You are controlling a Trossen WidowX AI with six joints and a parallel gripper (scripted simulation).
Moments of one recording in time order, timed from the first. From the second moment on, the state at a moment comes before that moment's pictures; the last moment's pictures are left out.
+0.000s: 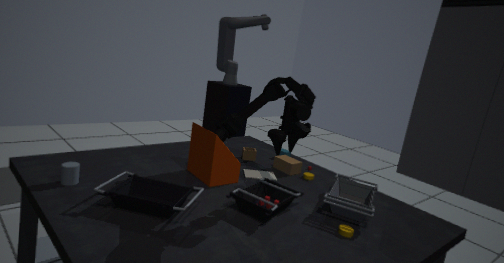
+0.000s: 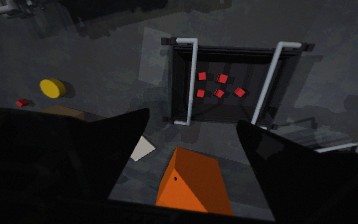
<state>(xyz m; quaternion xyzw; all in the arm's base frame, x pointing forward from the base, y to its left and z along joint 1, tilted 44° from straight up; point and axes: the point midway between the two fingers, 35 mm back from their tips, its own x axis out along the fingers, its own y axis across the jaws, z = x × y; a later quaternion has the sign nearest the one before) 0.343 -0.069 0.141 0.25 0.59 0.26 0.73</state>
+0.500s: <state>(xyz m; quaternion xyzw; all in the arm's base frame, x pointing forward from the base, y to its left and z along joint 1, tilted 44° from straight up) 0.315 -0.168 0.043 0.20 0.59 0.25 0.74</state>
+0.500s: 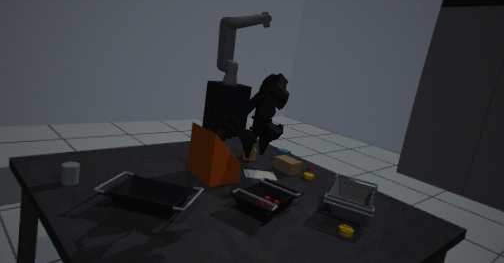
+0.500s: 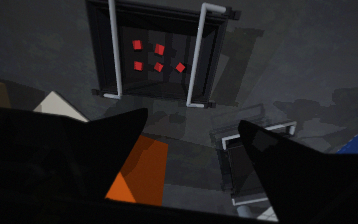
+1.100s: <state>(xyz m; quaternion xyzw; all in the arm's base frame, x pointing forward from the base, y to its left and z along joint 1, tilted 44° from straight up) 0.161 -0.255 -0.153 0.09 0.55 0.33 0.76</state>
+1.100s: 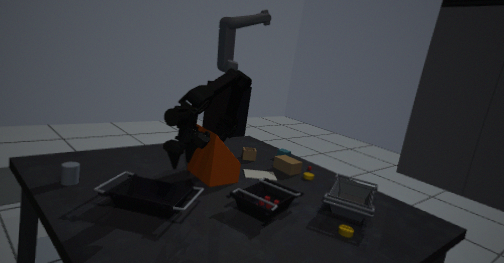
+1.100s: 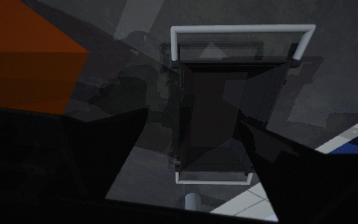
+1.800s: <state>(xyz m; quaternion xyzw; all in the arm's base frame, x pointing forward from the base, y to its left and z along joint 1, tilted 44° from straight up) 0.109 -0.225 -0.234 0.06 0.52 0.38 0.76</state>
